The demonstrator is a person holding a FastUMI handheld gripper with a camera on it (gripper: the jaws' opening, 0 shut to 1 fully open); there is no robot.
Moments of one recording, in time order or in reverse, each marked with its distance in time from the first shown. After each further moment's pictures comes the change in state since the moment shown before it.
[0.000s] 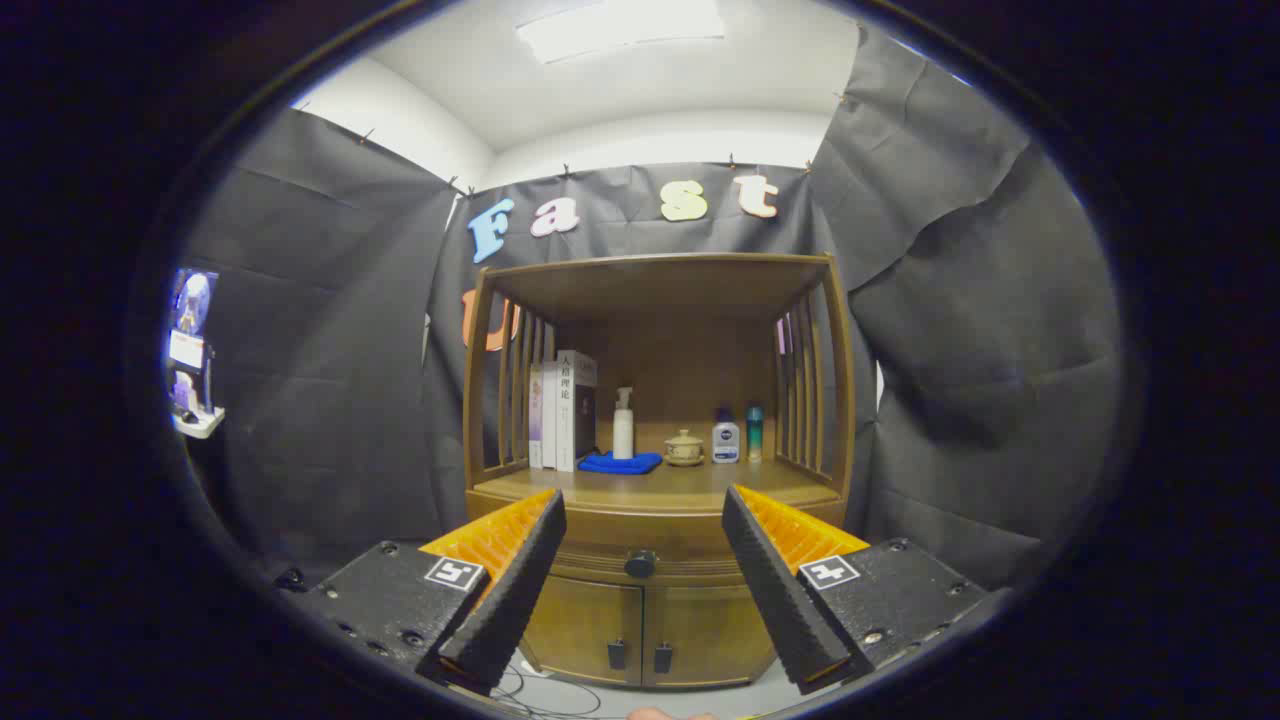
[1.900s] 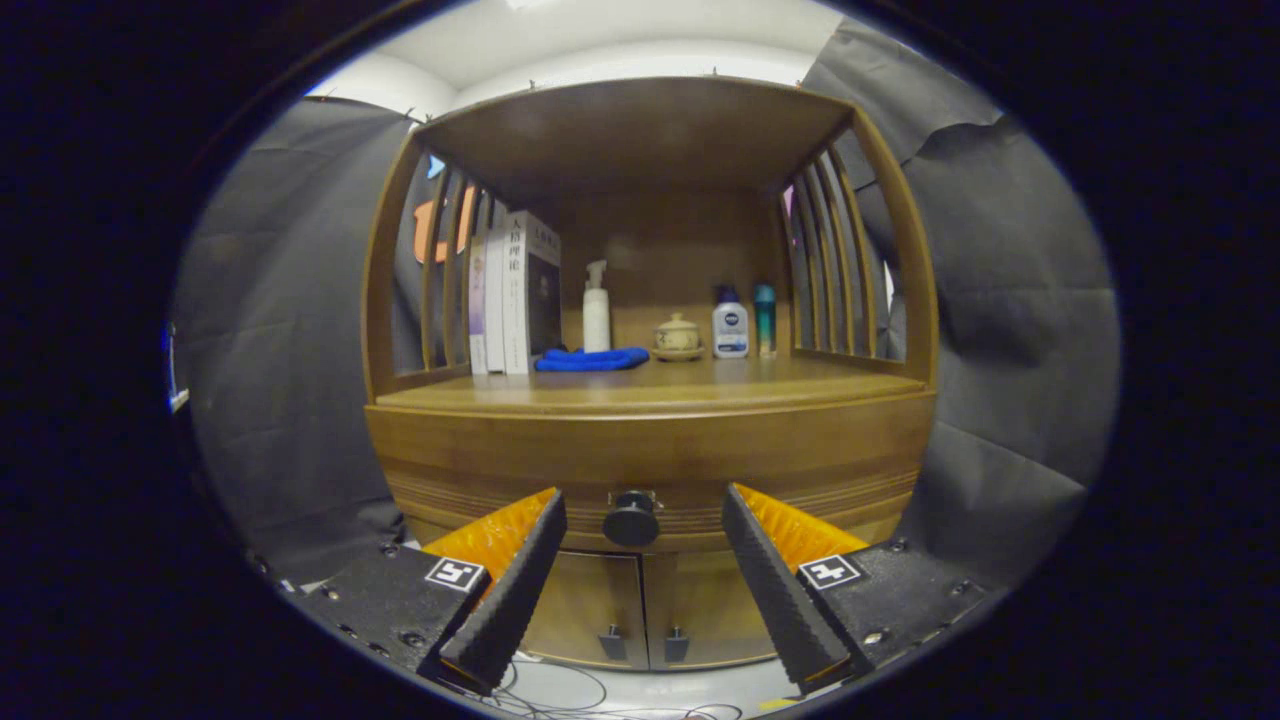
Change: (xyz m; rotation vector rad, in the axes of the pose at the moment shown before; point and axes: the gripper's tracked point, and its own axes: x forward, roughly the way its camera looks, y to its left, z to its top) arm 0.168 0.000 -0.161 0.022 0.265 -0.062
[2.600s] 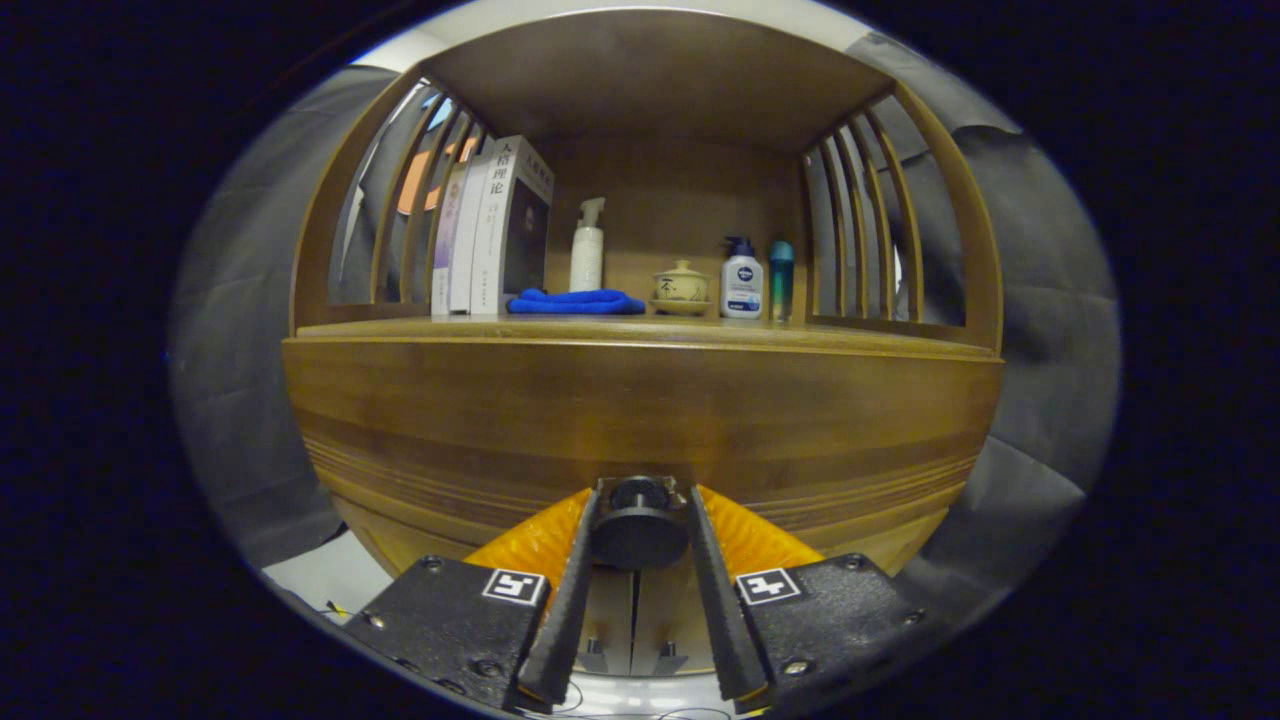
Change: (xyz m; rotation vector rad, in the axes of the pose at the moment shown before) arm 0.066 -0.001 -0.030 -0.016 0.045 -0.083
